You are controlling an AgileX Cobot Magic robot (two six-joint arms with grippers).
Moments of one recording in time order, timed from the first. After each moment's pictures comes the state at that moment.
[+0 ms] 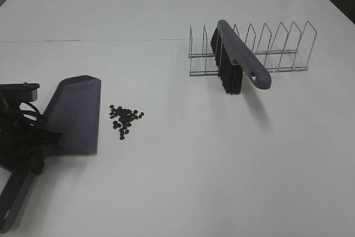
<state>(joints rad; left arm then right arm) -0.25 1.84 -0.82 -0.09 0.60 -0.17 0.12 0.00 -0.46 -0.04 1.11 0.06</state>
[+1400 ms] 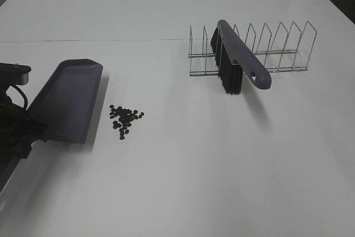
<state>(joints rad) -0.25 1.73 -0.82 0.05 0.62 -0.17 0.12 1.16 -1.23 0.02 1.15 0.04</state>
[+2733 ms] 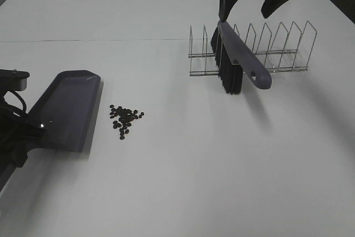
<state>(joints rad) -0.25 1.73 -0.82 0.03 0.69 -0.17 0.28 2.13 -1.99 0.04 1.22 0.09</state>
